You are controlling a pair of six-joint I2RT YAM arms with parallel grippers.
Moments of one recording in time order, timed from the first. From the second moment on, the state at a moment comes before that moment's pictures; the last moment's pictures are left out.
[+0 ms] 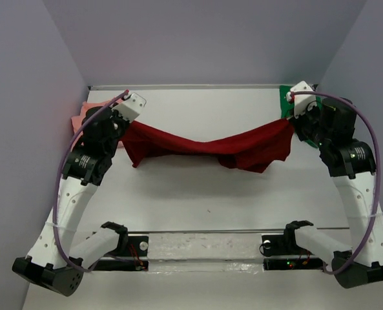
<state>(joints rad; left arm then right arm) -0.35 0.97 1.20 -0.55 -0.33 0.63 0.17 1.02 1.41 -0.80 0.02 -0.50</state>
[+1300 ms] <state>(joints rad) -0.33 1.35 0.89 -0.19 -0.37 0.58 0.16 1.75 1.50 -0.61 -0.01 -0.55</state>
